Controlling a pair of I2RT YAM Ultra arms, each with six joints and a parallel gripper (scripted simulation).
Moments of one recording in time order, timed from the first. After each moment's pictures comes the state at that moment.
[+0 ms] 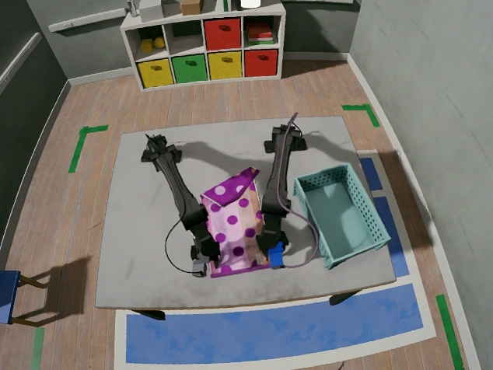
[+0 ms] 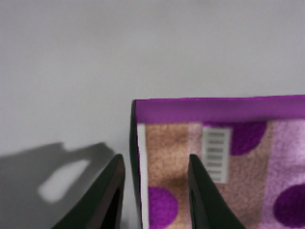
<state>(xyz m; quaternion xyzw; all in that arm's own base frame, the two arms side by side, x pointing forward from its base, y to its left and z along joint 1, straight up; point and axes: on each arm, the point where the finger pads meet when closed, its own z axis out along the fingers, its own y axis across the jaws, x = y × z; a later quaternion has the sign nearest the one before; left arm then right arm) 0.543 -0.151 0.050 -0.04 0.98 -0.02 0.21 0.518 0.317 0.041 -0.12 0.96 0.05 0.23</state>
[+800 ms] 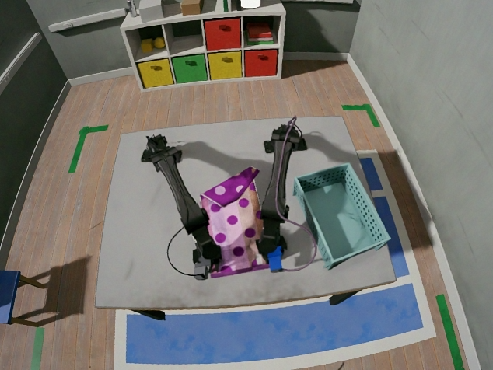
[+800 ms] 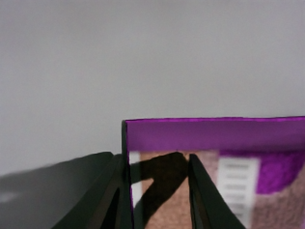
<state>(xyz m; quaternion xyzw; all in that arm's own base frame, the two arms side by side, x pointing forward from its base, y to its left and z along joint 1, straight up) 0.545 -0.152 0.012 -0.05 0.98 -0.01 0.21 0.523 0.319 0.011 -0.12 0.96 0.05 0.24</state>
